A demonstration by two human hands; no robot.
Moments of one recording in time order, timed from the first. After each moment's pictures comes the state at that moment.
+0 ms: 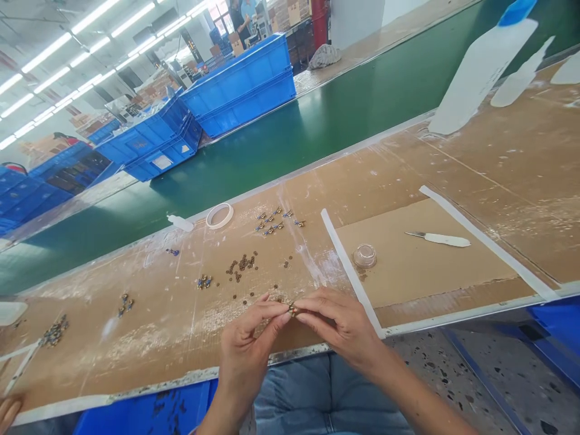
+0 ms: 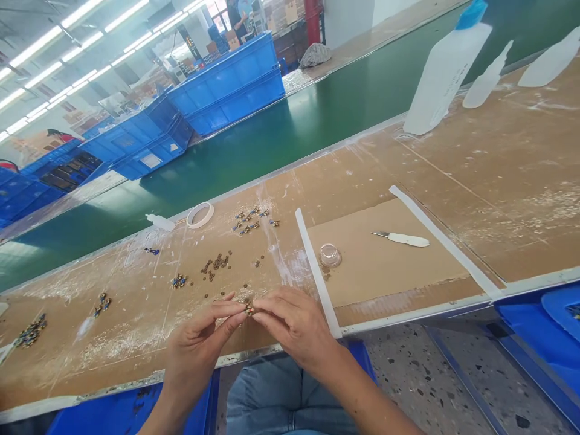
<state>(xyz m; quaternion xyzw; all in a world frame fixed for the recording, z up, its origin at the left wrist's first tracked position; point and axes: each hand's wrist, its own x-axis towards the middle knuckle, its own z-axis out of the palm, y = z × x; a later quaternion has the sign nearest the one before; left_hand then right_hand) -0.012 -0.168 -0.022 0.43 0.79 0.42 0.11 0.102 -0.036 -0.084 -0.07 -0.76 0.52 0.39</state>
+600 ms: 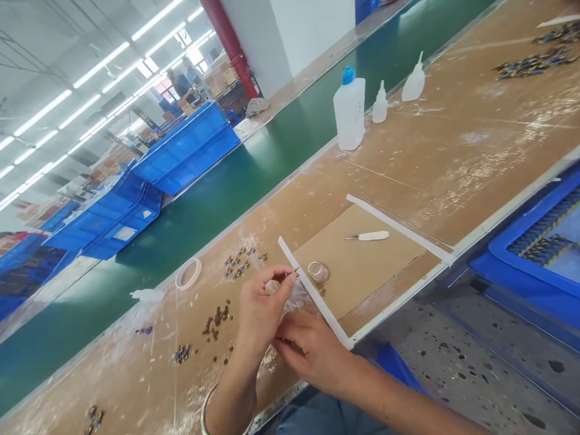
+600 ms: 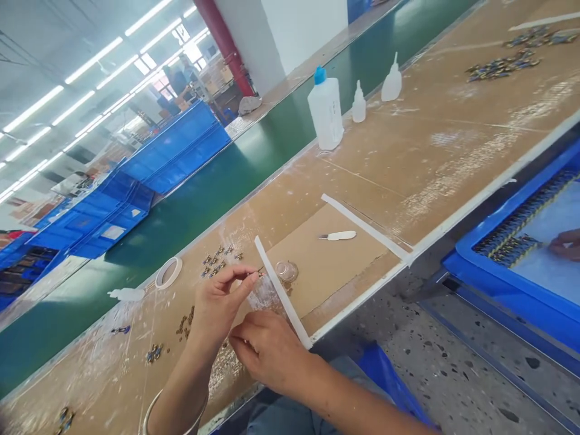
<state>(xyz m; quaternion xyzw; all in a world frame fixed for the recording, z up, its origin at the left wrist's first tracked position) -0.023 -0.036 -0.015 0.43 0.79 0.36 0.26 0.086 -0.044 -0.094 -0.14 -0.72 0.53 0.41</state>
